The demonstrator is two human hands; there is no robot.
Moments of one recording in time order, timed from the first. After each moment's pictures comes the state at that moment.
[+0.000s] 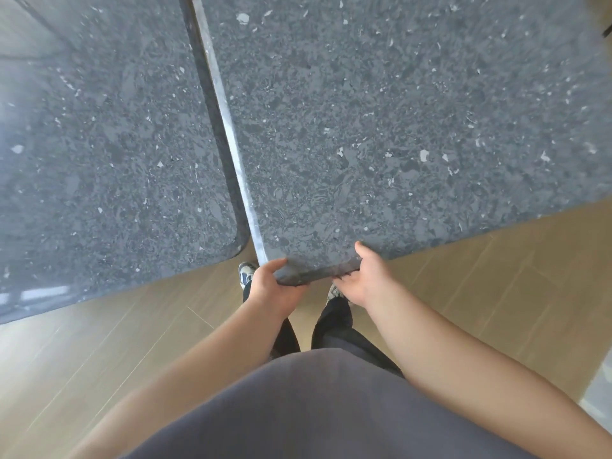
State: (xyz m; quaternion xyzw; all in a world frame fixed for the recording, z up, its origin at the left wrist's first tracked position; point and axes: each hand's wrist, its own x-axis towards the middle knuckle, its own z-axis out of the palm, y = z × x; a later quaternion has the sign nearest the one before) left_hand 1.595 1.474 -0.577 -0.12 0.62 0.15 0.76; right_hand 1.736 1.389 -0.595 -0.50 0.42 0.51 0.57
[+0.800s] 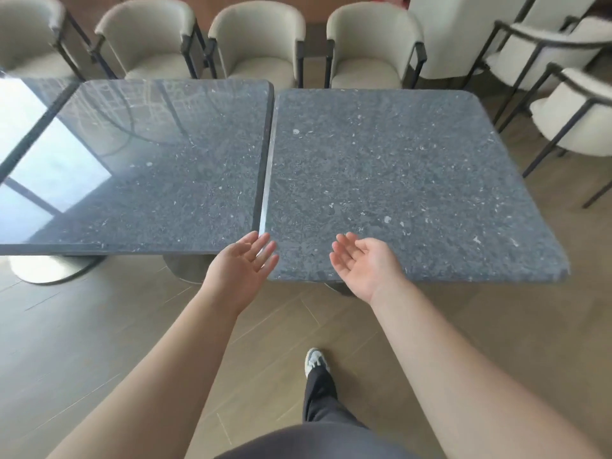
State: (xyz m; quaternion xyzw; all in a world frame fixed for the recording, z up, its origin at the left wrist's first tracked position) left_hand 1.553 1.356 -0.387 0.09 0.44 0.40 0.80; right_hand 1.764 1.281 -0.377 -0.45 0.14 0.60 0.64
